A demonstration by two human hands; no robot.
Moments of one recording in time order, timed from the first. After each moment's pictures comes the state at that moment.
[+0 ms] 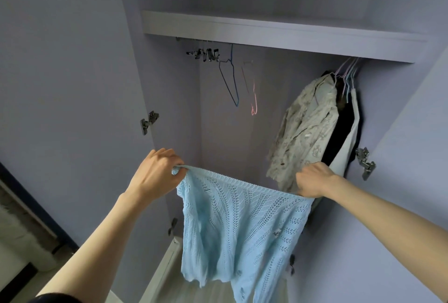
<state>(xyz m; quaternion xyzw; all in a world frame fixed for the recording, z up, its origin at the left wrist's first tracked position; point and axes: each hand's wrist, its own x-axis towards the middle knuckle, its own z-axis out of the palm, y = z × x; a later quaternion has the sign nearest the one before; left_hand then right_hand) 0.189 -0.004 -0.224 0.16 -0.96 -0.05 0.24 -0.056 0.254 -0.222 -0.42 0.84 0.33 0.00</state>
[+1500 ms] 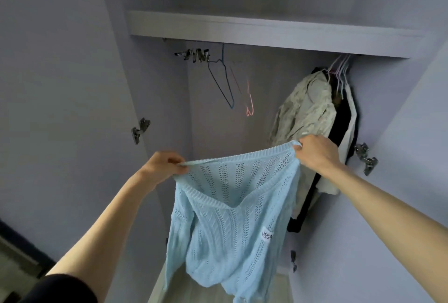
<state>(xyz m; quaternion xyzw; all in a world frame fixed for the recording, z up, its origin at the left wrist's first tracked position) 0.143 -0.057 -0.220 0.28 -0.82 -0.50 0.08 -0.068 0.218 -0.194 -0.23 0.97 -0.05 -0.12</state>
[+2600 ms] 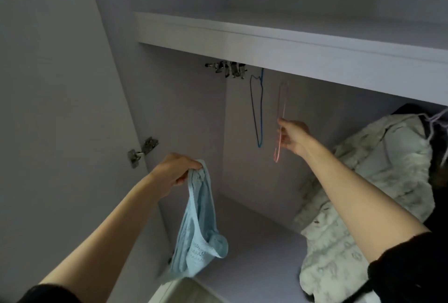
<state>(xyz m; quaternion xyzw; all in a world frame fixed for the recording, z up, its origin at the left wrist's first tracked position) -0.016 -0.112 -0.221 0.45 -0.63 -0.61 0.17 -0.278 0.001 -0.182 -0.14 0.71 -0.62 0.31</state>
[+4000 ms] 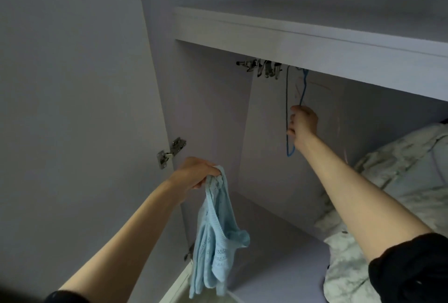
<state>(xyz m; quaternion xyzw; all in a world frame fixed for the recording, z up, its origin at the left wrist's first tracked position) 0.013 -0.145 -0.221 0.44 -0.64 -0.61 0.16 -0.240 -0.091 -0.177 -0.11 0.68 -0.70 0.19</state>
